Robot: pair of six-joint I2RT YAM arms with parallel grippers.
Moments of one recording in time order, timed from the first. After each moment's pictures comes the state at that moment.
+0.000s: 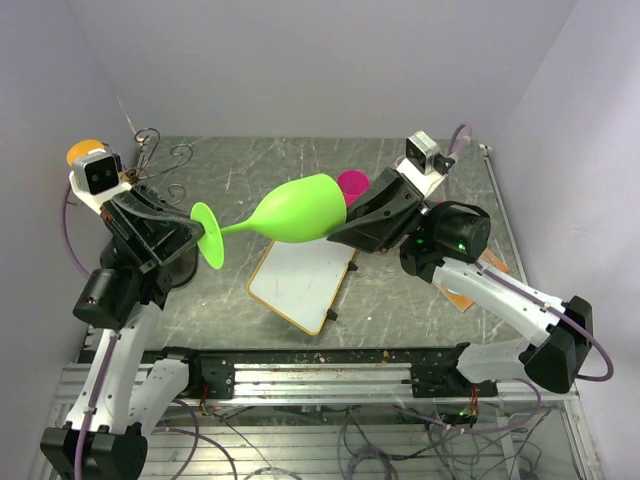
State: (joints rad) left arm -0.11 0.84 0.87 1.44 0.67 -2.09; right arm 0.84 1.29 1.14 1.31 -0.80 1.10
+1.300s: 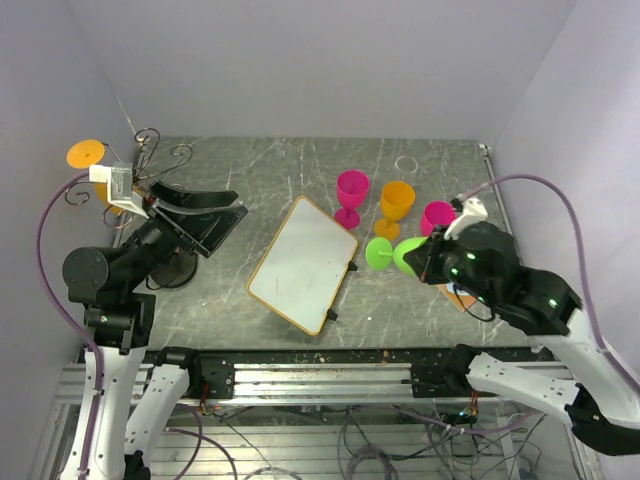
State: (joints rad) left arm -0.11 0.61 0.95 0.19 0.70 -1.00; right arm 0.85 0.74 1.21 -0.88 0.28 0.58
